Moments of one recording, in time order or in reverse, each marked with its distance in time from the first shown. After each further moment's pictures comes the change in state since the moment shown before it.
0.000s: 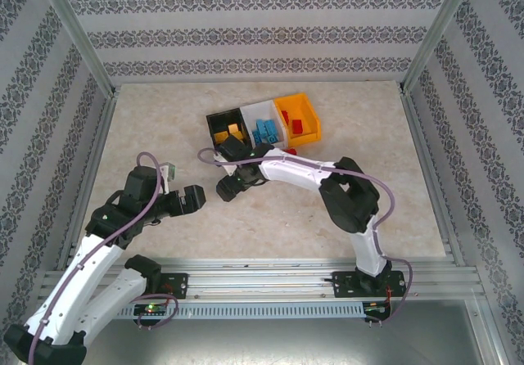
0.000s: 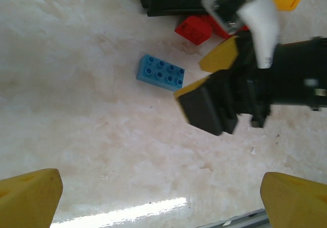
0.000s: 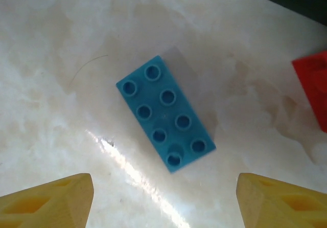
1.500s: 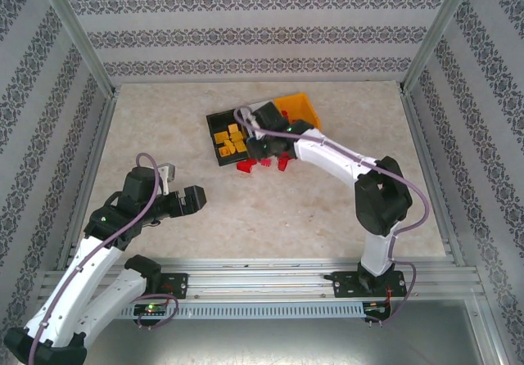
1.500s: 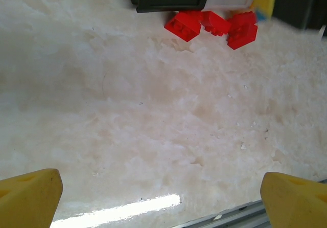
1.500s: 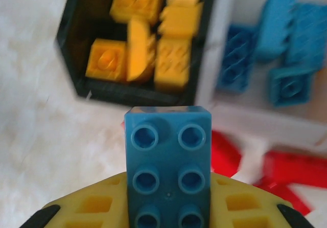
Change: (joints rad) left arm 0.006 -0.002 0.000 0.000 0.045 -0.003; right arm -0.233 -0.193 -0.027 0.072 0.084 0.083
